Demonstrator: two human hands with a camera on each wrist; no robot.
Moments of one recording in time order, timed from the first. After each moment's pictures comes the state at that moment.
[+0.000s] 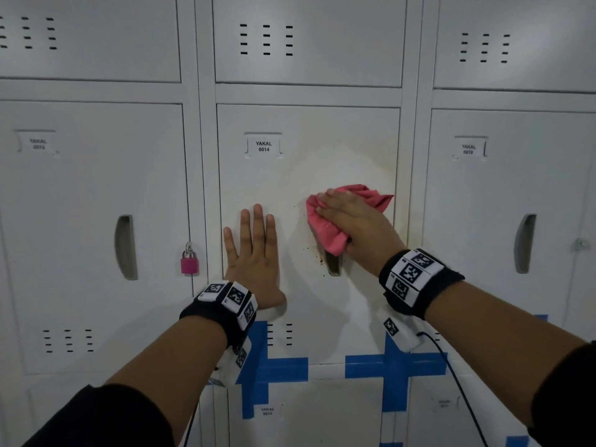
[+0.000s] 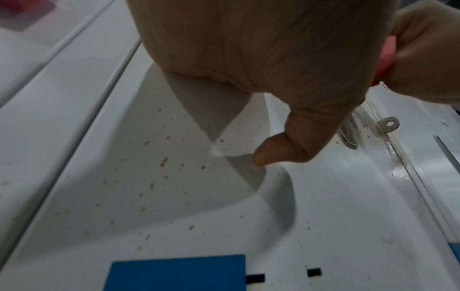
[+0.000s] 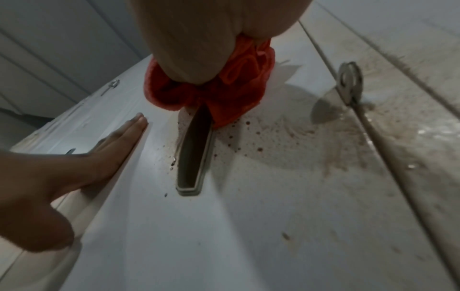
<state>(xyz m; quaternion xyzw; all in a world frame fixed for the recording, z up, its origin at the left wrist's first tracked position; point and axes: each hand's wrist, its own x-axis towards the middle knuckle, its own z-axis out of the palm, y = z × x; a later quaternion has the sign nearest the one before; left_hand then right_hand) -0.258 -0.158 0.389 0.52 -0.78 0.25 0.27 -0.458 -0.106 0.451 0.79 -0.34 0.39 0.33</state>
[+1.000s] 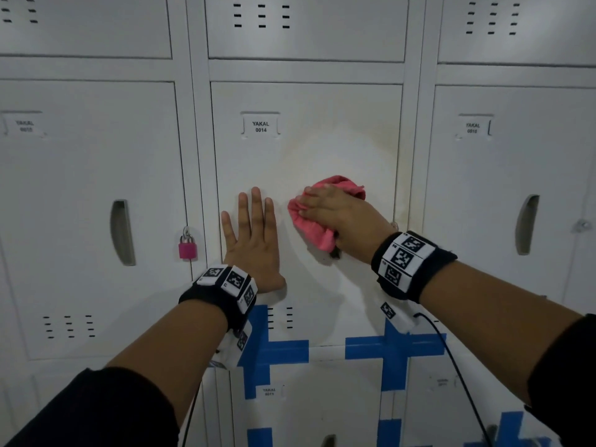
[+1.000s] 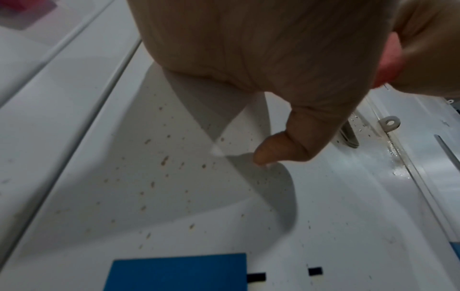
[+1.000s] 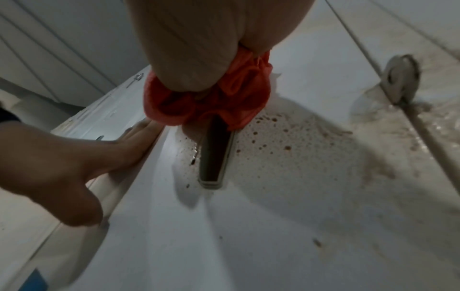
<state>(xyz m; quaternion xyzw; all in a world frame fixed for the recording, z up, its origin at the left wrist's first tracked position) -0.260 -0.161 0.385 0.52 -0.77 0.25 0.29 -0.453 -0.104 0.449 0.83 -0.36 0.26 0.35</state>
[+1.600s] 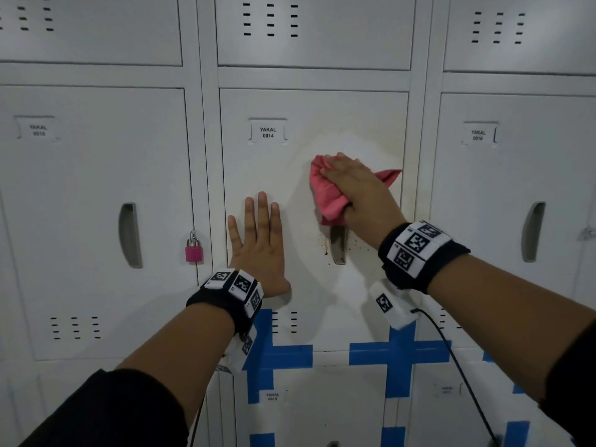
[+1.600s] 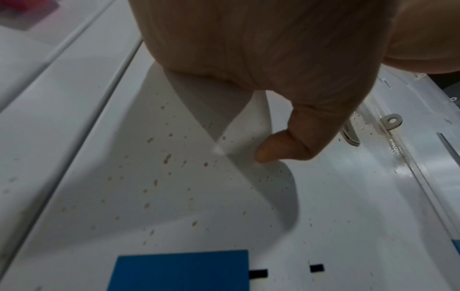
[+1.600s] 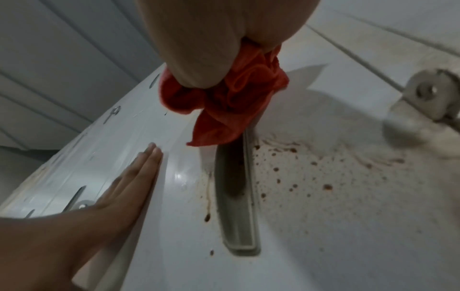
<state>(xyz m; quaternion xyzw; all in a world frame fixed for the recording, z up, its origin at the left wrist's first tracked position) -0.258 -0.158 0.387 0.51 -0.77 0.25 0.28 -0.452 -0.104 0.474 0.76 -0.41 0.42 0.28</state>
